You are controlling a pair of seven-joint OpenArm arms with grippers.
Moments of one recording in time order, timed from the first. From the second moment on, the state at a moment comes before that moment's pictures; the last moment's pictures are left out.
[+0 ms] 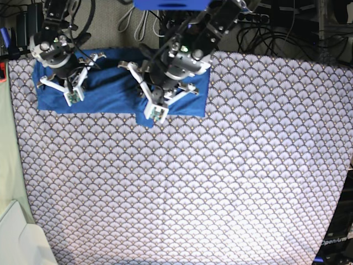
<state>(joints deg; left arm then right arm) 7.7 0.0 38.1 105.4 -9.3 13.5 53.0 -21.6 -0.9 23.3 107.2 -10.9 39.9 -38.2</state>
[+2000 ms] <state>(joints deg) -0.4 -8.4 44.5 104.6 -25.8 19.5 35.6 -21.6 -0.7 23.2 107.2 -10.9 40.0 -38.4</state>
